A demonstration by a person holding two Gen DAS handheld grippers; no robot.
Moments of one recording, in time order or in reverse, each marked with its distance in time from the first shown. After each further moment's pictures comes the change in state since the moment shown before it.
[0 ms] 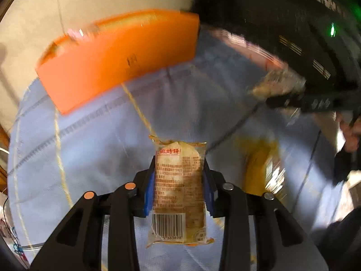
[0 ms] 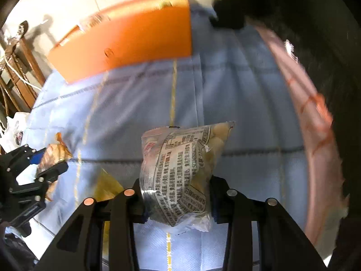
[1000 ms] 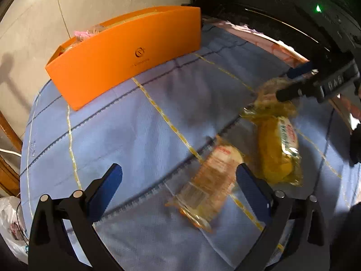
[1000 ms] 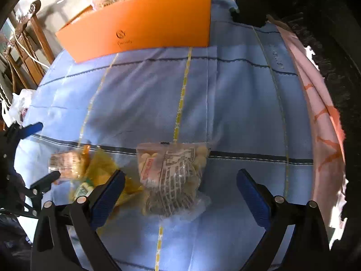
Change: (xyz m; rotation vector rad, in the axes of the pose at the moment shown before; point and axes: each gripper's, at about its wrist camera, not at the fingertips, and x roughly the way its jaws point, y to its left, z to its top) left arm 0.016 -0.003 -0.032 0.088 0.023 0.111; right arm 0.041 -0.017 -0.013 -0.092 0.135 0.056
